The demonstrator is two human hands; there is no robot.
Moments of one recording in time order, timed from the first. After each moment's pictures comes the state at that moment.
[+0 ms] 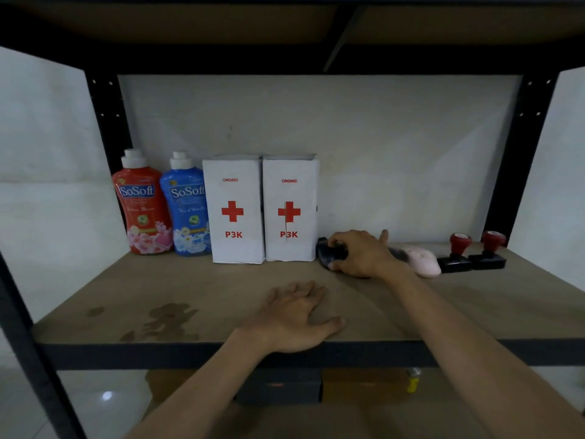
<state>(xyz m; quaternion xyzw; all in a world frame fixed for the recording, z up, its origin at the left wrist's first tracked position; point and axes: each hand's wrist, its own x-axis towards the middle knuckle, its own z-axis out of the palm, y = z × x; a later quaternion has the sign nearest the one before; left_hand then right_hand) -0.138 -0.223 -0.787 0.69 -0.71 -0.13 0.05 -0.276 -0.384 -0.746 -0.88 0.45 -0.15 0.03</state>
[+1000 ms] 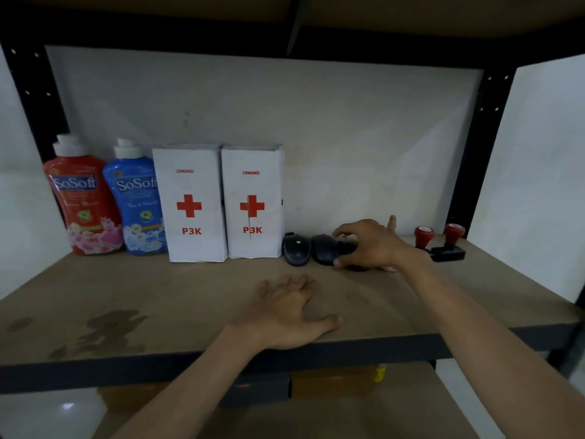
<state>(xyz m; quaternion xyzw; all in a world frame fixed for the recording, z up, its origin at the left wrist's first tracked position) -0.175 -0.252 -0.786 0.66 -0.73 -0.13 0.07 -0.348 -0.405 -0.729 -0.88 0.46 -0.12 0.02</state>
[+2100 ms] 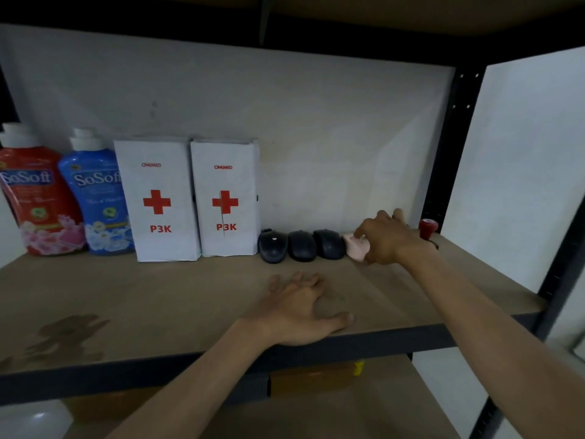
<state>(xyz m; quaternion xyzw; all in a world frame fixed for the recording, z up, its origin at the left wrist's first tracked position) -0.219 -0.271 -0.784 0.62 -0.77 -0.13 0.08 -0.398 -0.413 -0.720 -0.83 0.53 0.02 -0.14</state>
